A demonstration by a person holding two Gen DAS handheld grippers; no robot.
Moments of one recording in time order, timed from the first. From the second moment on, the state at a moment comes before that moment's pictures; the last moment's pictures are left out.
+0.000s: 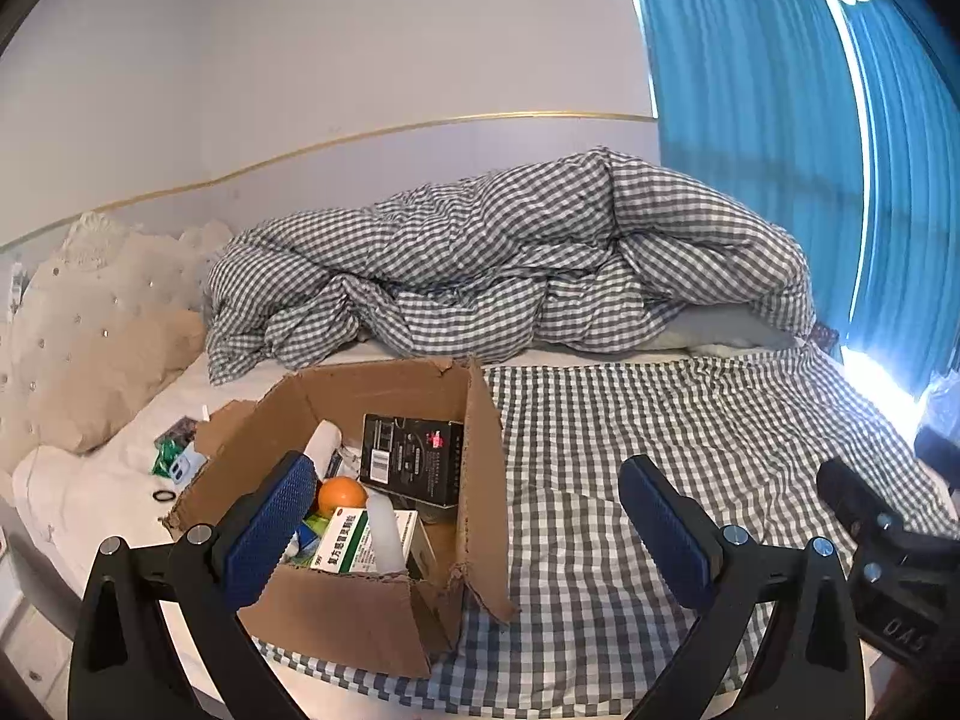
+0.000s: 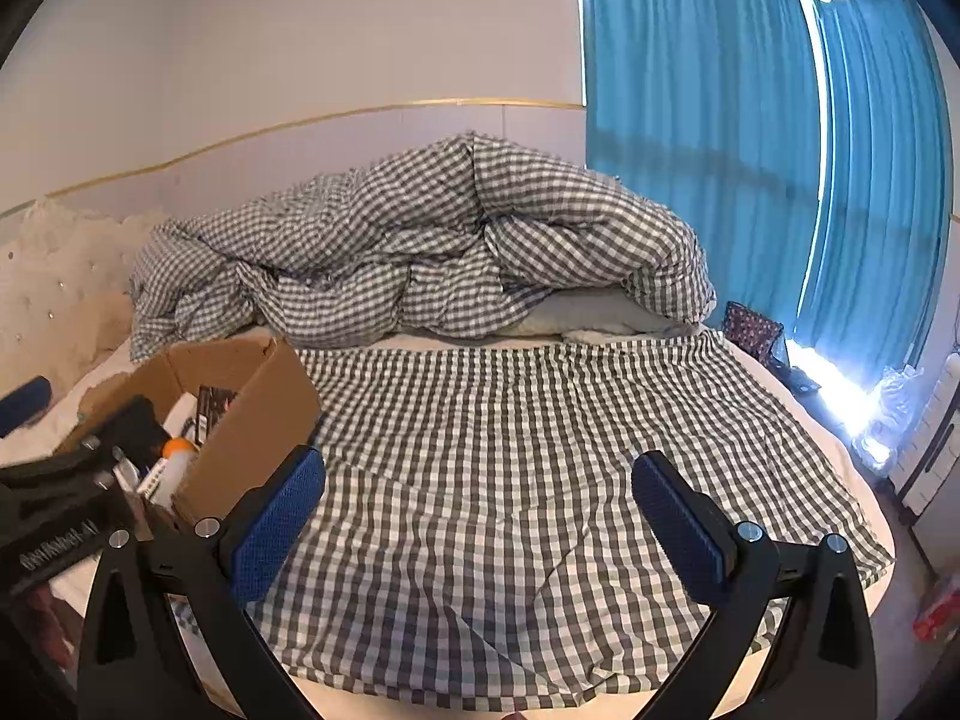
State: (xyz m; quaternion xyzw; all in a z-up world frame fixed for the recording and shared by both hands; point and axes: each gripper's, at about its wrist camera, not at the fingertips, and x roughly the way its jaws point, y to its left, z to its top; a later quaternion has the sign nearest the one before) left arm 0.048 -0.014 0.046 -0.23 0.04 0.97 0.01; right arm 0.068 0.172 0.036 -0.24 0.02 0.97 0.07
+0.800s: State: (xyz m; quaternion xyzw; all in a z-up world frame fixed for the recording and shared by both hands) left arm 0.037 -0.030 0.022 -0.28 -0.01 0.96 0.01; right arm 0.068 0.170 0.027 -0.25 0.02 0.96 0.08
